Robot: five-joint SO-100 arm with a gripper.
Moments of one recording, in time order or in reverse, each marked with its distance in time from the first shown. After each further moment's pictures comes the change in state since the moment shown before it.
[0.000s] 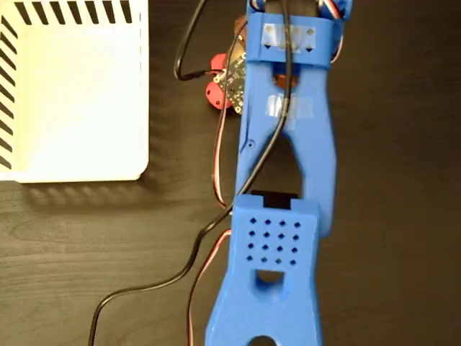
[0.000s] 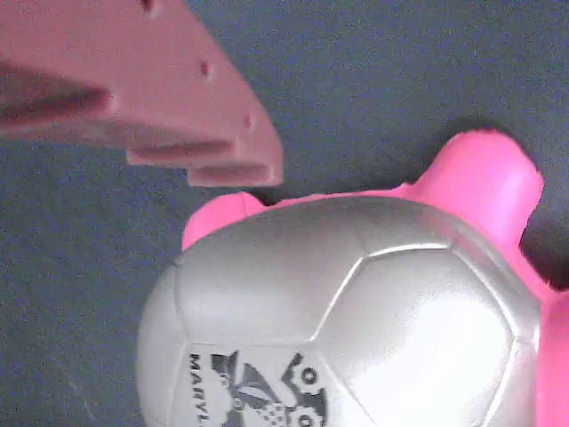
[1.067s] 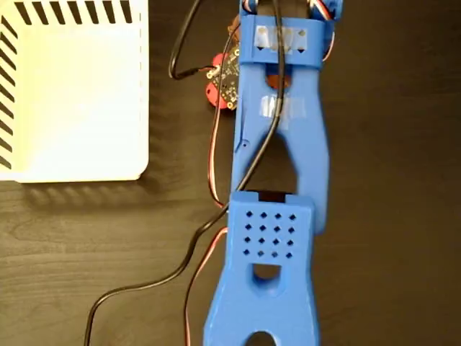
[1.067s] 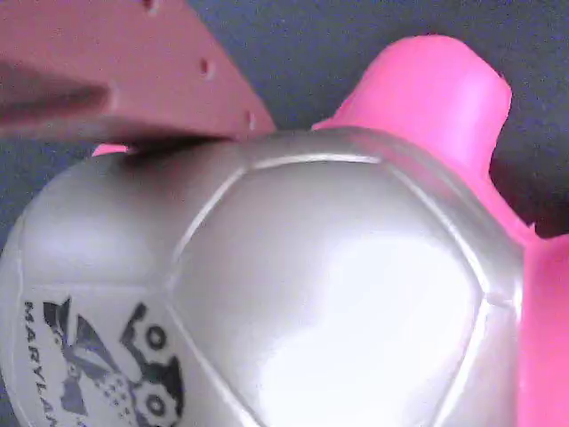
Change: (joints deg) arm -1.1 -3.3 -3.3 -1.4 2.9
